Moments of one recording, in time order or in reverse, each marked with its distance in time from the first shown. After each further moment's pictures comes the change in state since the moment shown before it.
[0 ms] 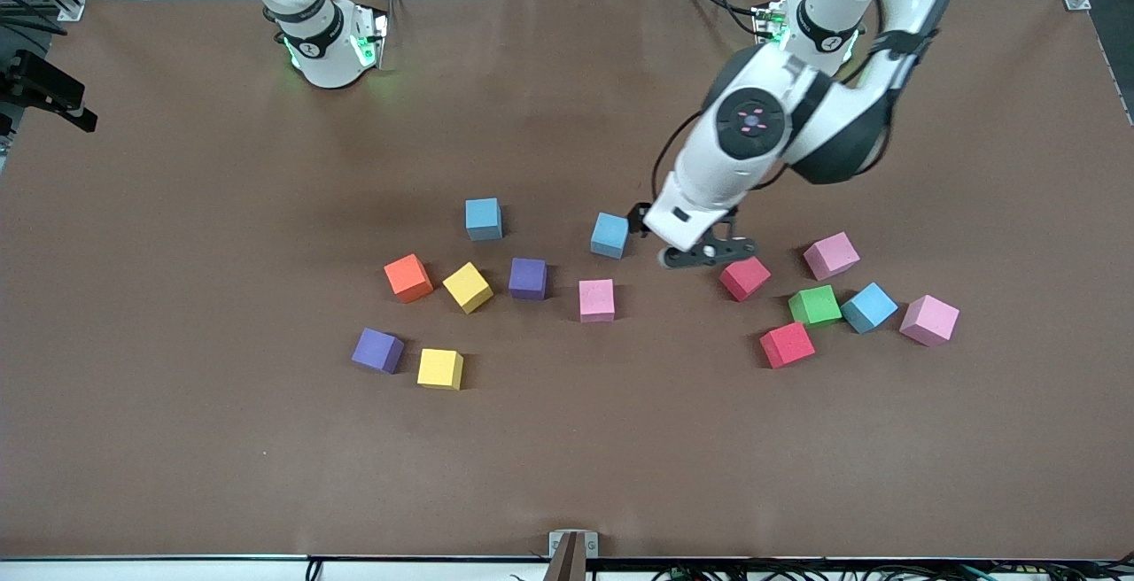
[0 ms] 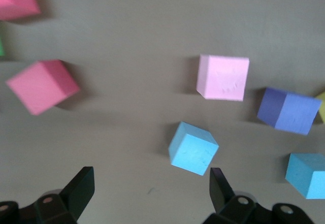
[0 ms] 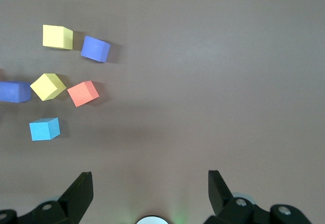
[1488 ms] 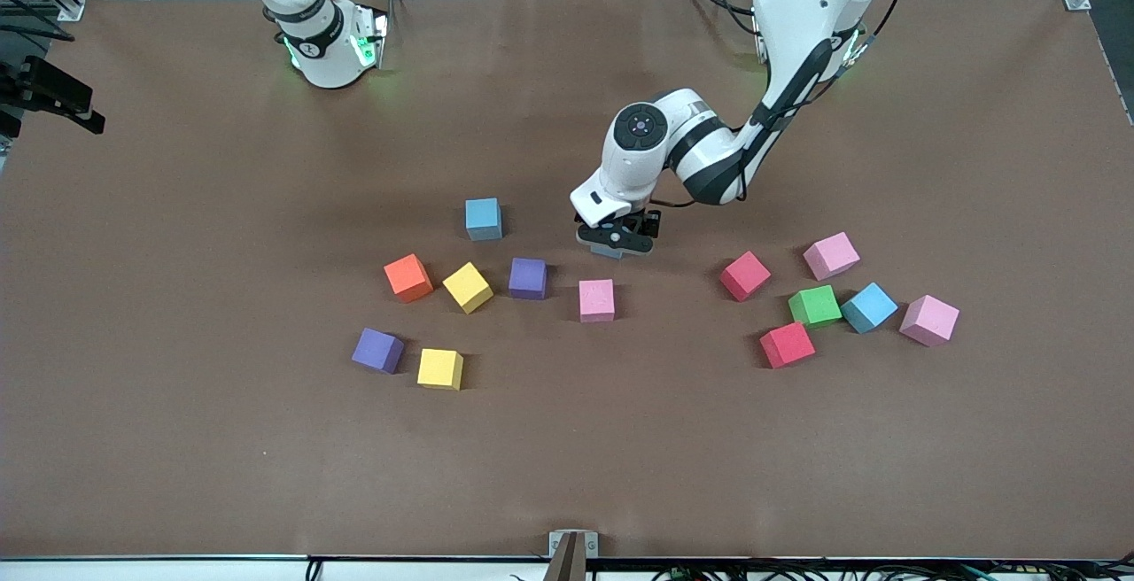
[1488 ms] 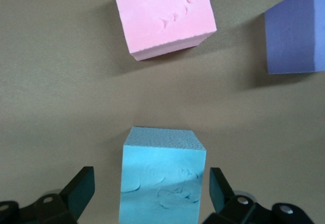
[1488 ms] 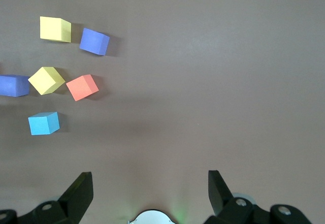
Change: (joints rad) left arm -0.128 0.207 0.000 -0.172 0.270 0.433 -0.003; right arm 0.000 0.009 0.001 -0.004 0.000 -0.019 0.000
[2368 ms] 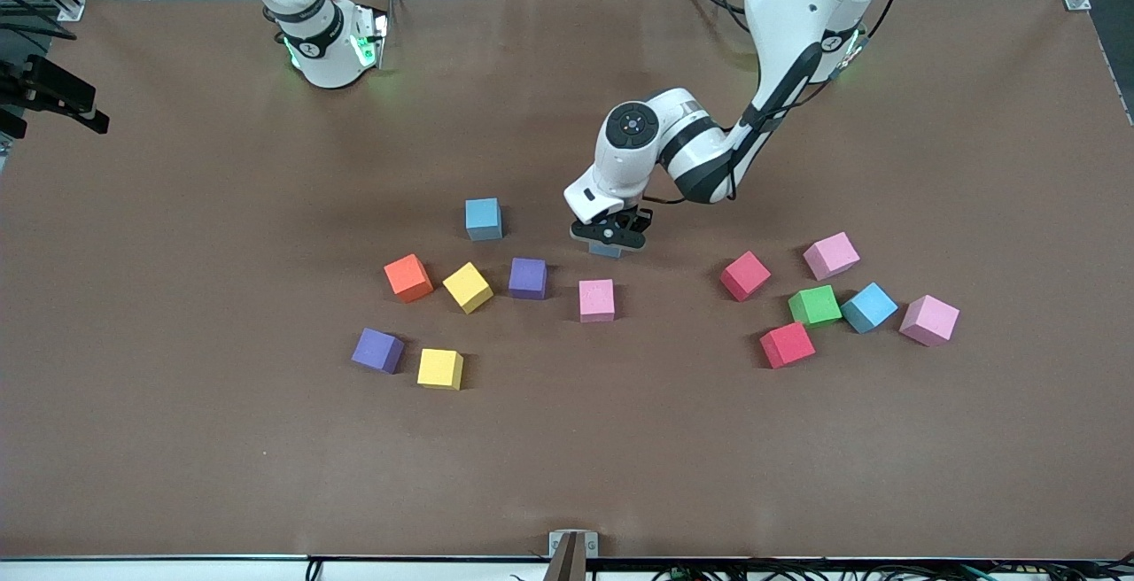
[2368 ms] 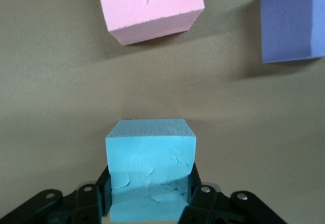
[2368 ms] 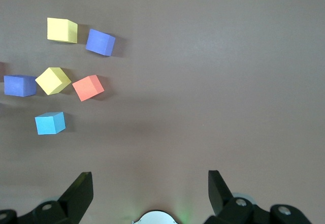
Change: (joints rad) left arm -0.022 0.016 -0.004 0.002 0.000 0.005 -0.083; right arm 0.000 0.000 -0.001 0.000 0.022 0.001 0.000
